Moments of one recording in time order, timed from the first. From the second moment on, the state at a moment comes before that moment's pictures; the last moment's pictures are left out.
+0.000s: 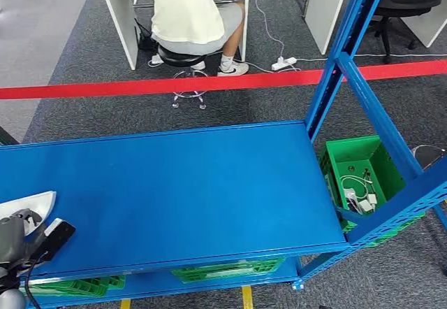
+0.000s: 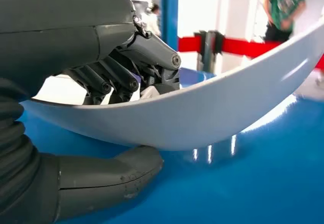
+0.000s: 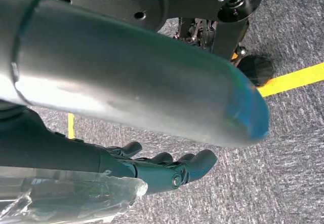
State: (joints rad) left arm 0.18 0.13 0.11 -1.43 -0.93 0.33 -0.07; right arm -0.07 0.14 -0.96 -0.20 0.90 -0.11 -0.10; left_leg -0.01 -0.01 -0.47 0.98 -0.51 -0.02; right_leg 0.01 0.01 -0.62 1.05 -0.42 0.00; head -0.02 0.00
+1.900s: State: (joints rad) left arm 0.36 -0.03 0.10 -2.16 -0.49 0.70 -0.63; right arm -0.07 0.14 -0.99 -0.20 0.93 -0.12 -0.14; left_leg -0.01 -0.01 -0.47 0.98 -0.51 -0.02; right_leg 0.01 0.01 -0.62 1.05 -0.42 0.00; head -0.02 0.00
